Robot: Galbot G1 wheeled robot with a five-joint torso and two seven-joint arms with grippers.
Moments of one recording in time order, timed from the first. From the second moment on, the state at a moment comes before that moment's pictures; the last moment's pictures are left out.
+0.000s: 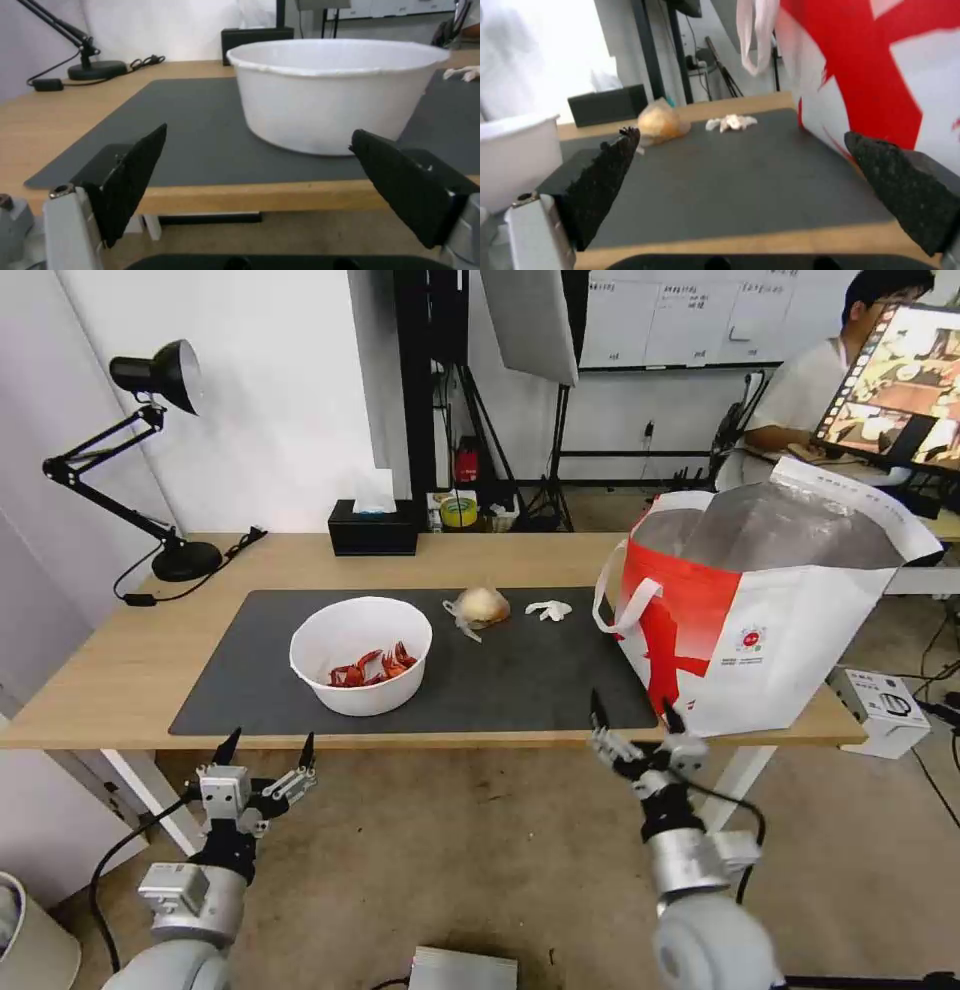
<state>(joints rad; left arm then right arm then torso) 1.67 -1.42 -0.75 -2.13 -0.19 0.00 0.09 -1.53 1.39 0.34 2.03 0.21 0.18 0.16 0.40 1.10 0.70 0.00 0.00</state>
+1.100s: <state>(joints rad) 1.67 -1.42 -0.75 -2.09 -0.22 -0.03 0.10 -1.53 1.43 0.27 1.96 0.12 0.25 0.14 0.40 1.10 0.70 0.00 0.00</state>
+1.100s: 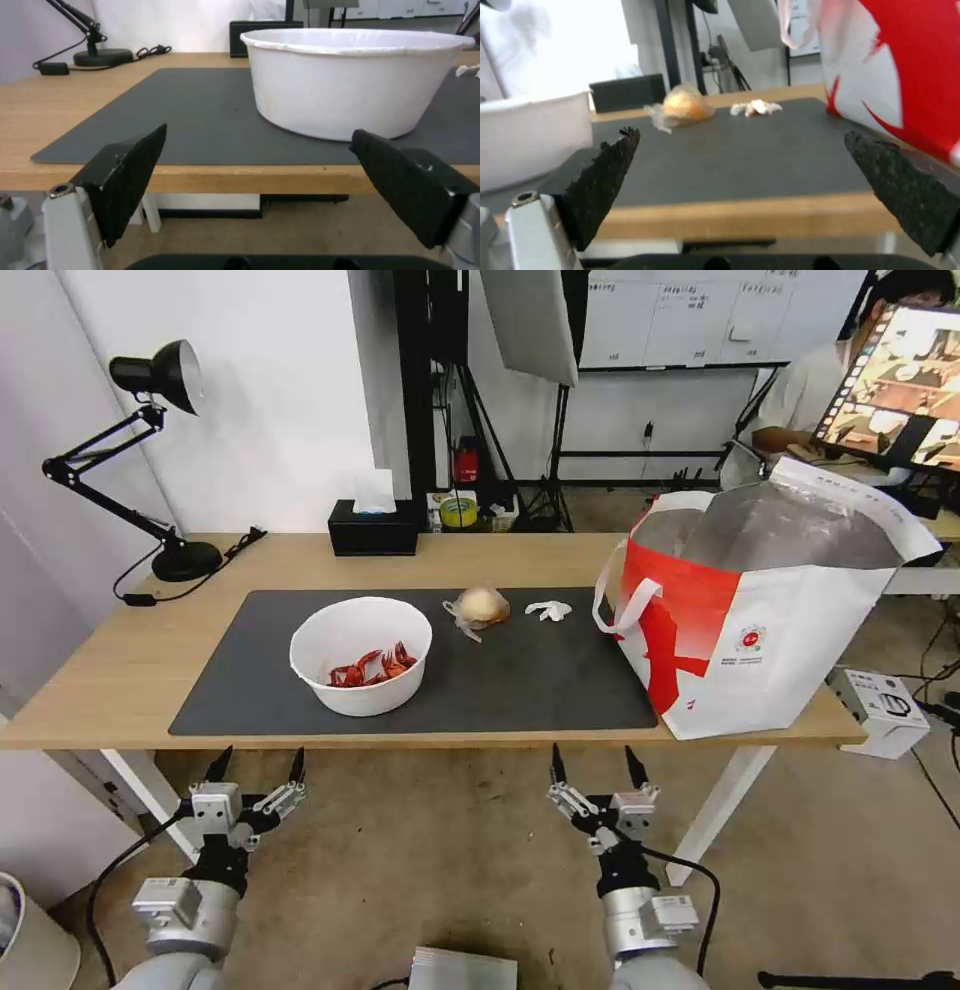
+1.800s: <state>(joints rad) 1.63 -1.44 -0.77 -2.06 -0.23 -0.04 0.10 -1.08 1.34 0.14 1.69 0.27 0.14 0.23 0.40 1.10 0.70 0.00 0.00</state>
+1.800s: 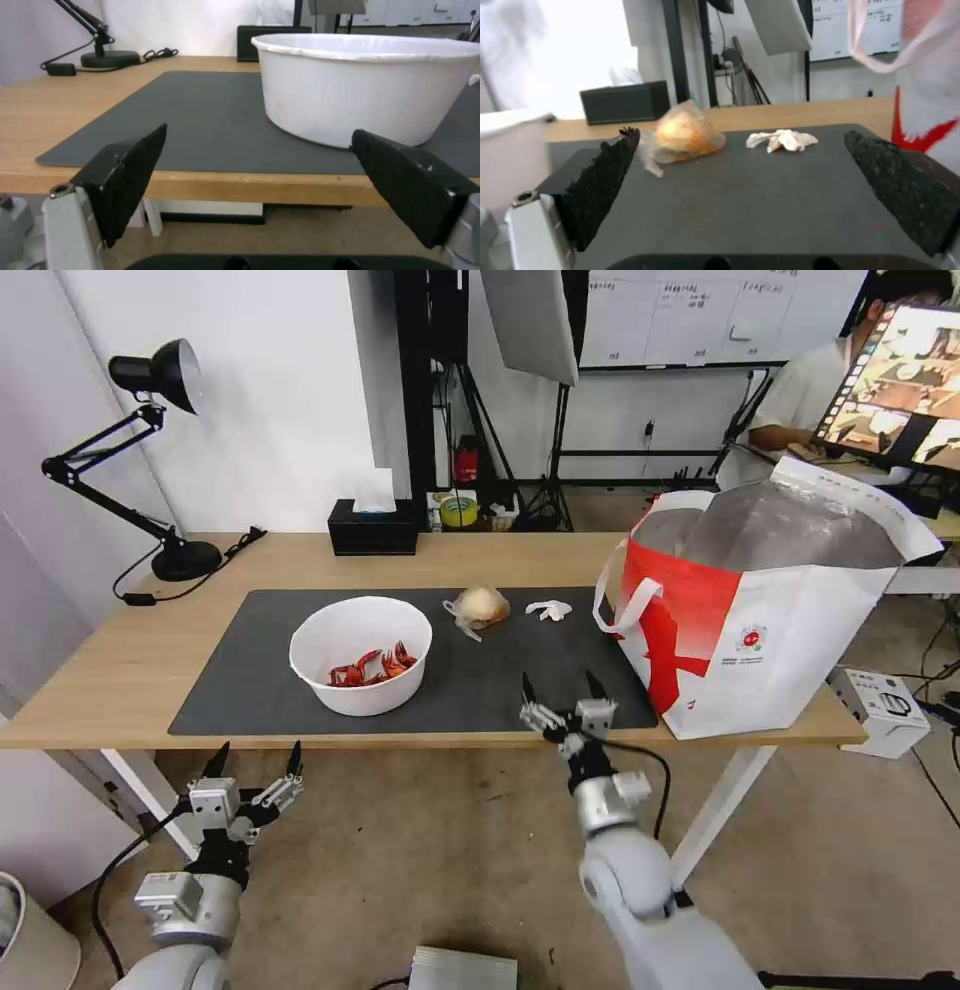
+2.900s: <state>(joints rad) 1.59 -1.45 -0.77 -2.02 -0.24 -0.05 0.11 -0.49 1.31 -0.17 1.28 0.61 0.00 0.53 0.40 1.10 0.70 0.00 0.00</state>
